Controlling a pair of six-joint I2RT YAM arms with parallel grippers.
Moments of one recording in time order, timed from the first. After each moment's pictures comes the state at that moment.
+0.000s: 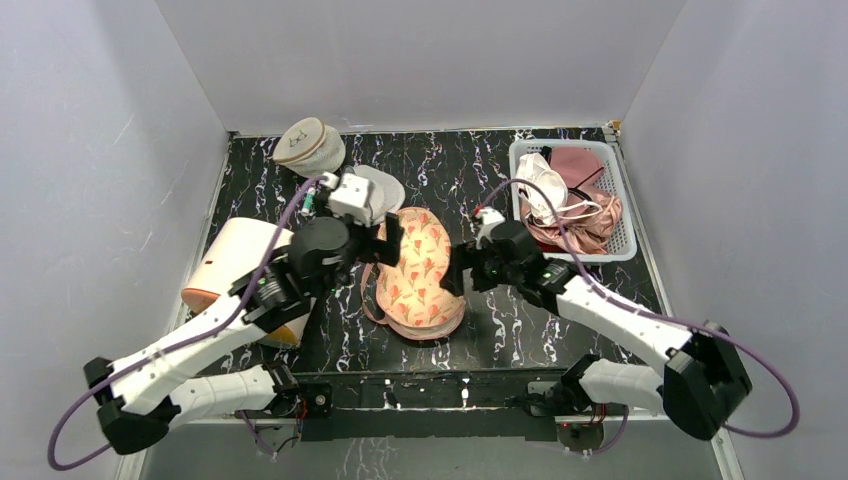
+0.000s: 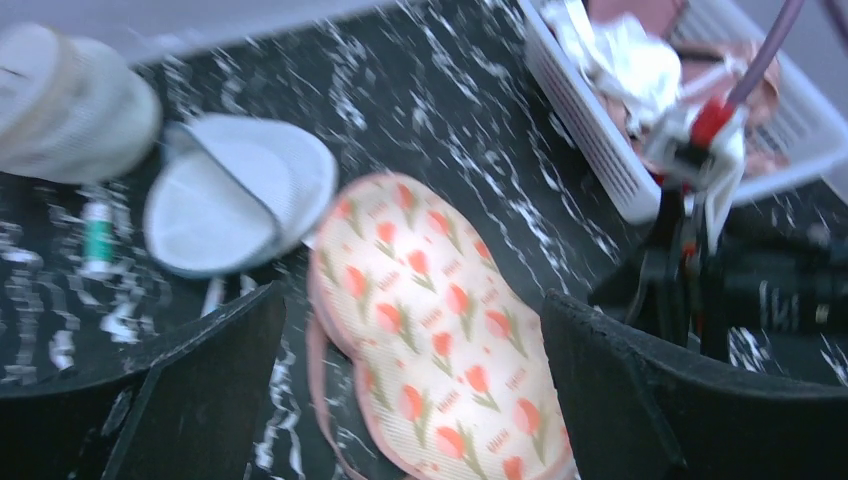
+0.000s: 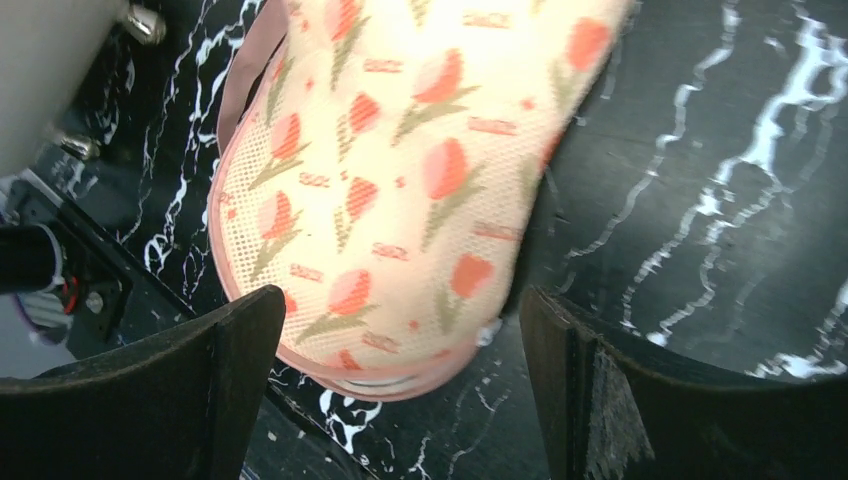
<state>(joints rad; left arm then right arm) -0.97 1.02 1.05 -0.42 -0.47 -0.25 0.62 1.11 0.68 -0.21 -0.19 0.41</state>
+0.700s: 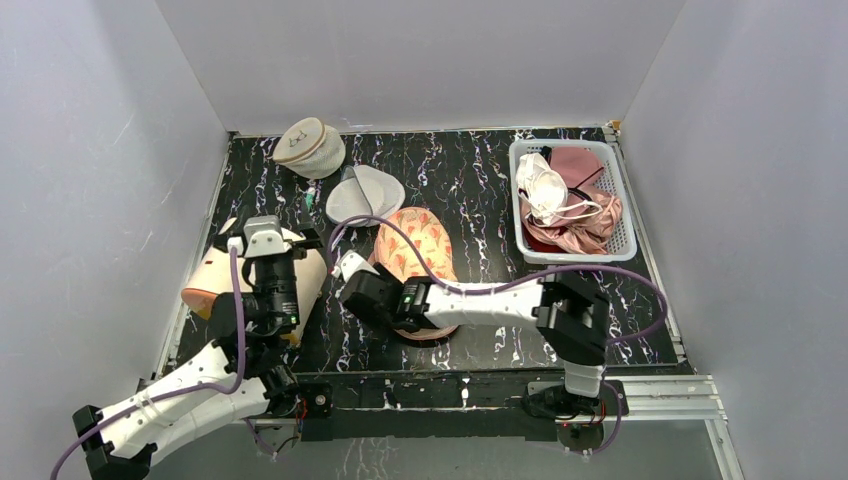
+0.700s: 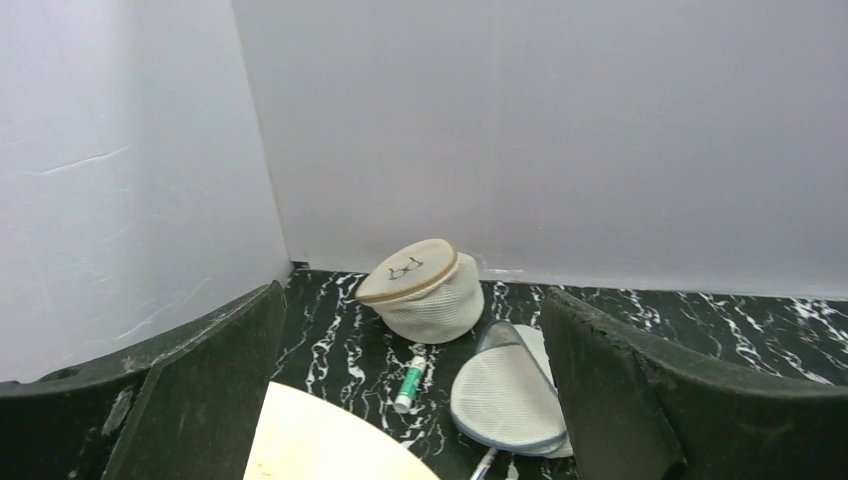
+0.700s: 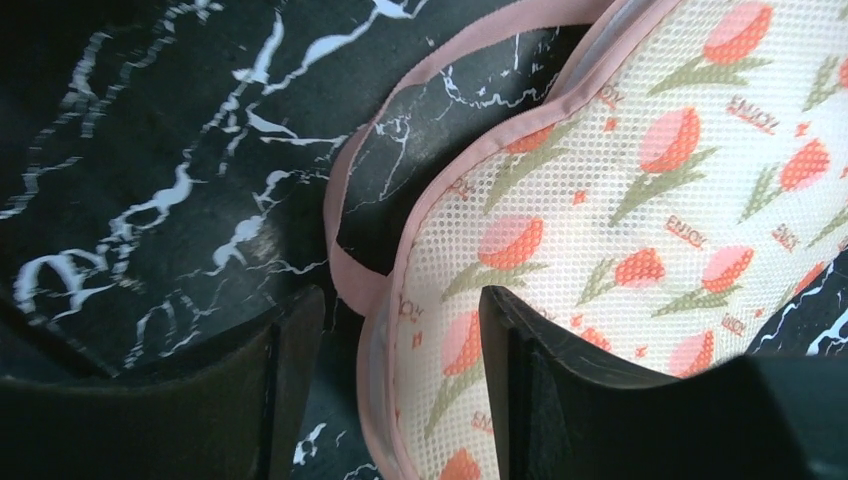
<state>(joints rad) -0.94 0.58 0.56 0.62 -0.99 0.58 1.26 1.81 1.32 -0.41 0.38 0.21</state>
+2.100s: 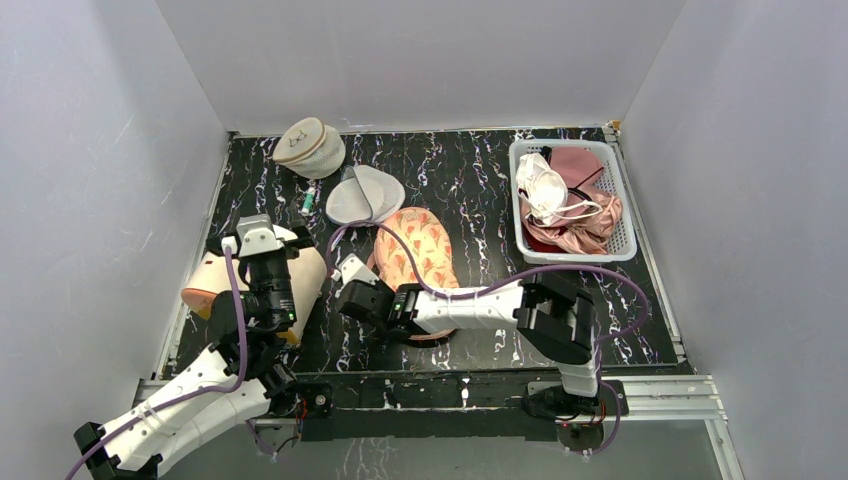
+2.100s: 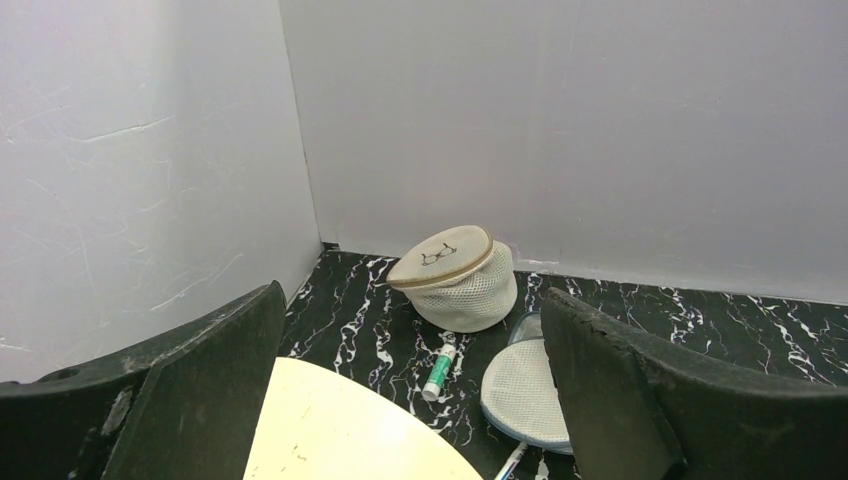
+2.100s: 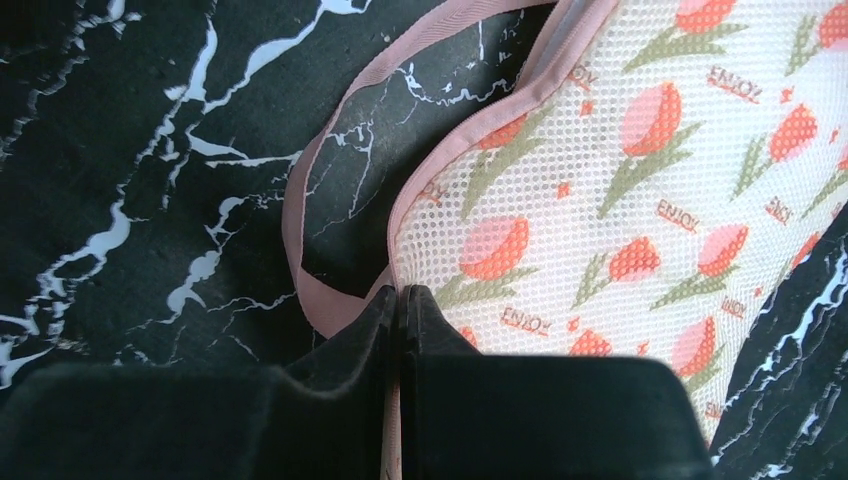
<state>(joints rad) -0.83 0.53 0.52 0.56 -0.98 0.52 1.29 1.92 1.36 -0.43 0.53 0.26</state>
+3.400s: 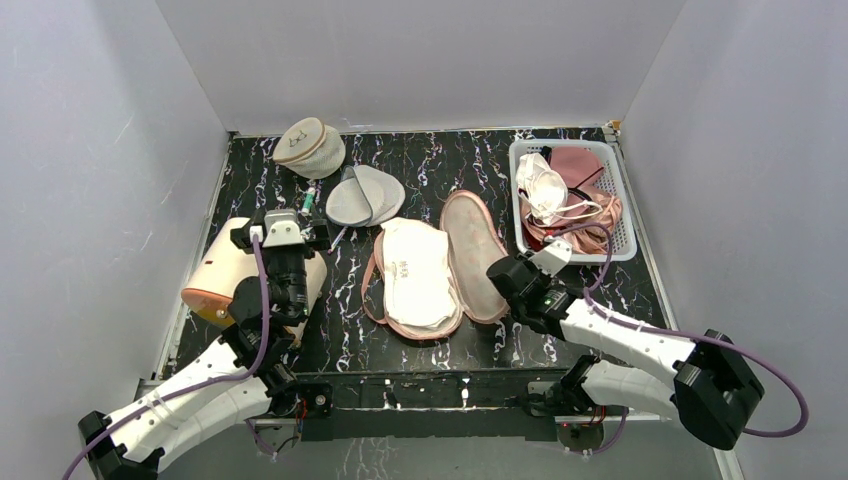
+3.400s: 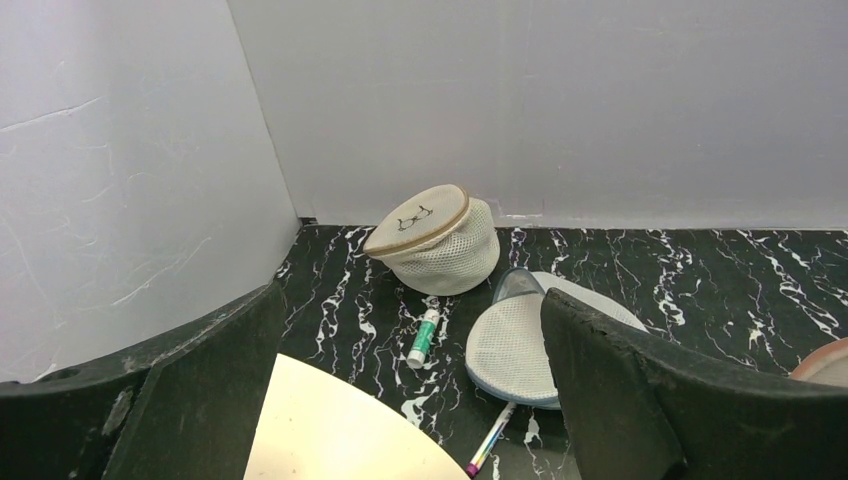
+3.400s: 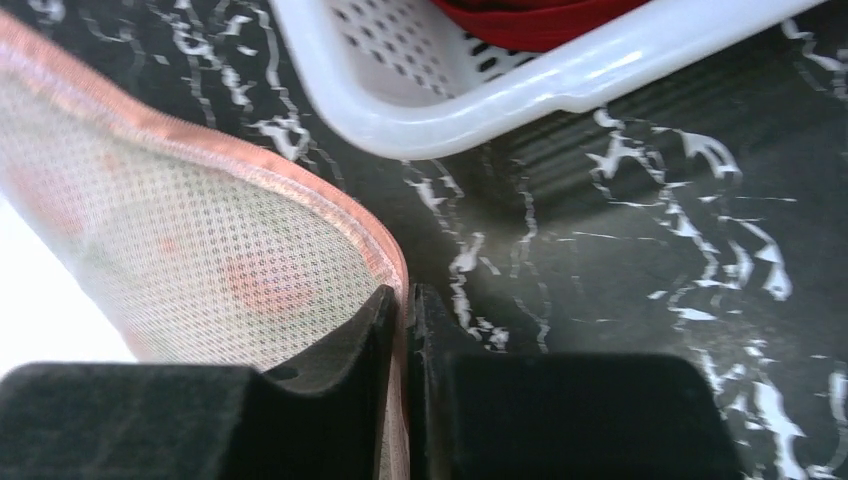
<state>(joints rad) -0.83 0.61 0.52 0.46 -0.94 0.44 0.78 1.05 0.51 -0.31 0.79 1.08</state>
